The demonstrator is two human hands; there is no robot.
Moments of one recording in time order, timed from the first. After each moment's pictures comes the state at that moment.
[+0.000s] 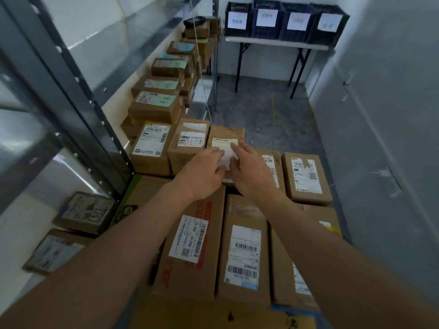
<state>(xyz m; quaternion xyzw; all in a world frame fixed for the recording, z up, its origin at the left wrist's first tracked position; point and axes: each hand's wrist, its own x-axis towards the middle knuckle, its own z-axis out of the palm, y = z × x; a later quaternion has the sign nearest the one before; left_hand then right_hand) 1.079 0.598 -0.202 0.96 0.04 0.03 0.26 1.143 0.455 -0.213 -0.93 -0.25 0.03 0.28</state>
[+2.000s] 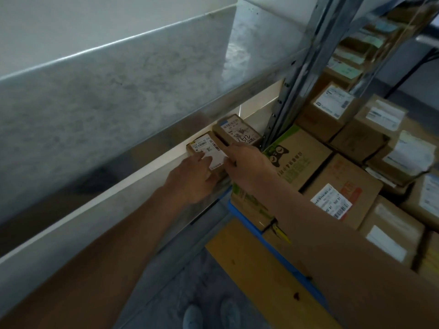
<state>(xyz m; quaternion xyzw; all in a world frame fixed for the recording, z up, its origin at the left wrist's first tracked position) 0.726 0.736 -0.298 0.88 0.40 0.02 0.23 0.892 0.673 -0.277 -0.76 -0.61 0.14 0.16</state>
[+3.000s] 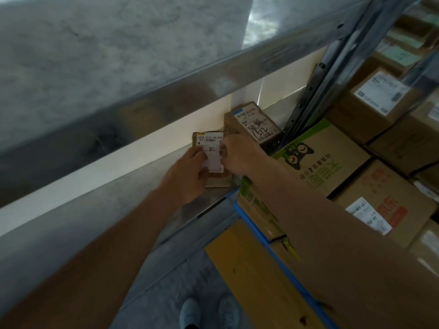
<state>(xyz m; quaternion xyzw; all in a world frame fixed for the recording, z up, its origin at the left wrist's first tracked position) 0.723 0.759 -0.372 0.85 0.45 0.09 0.25 0.899 0.745 -0.328 -0.74 -0.64 0.21 0.04</state>
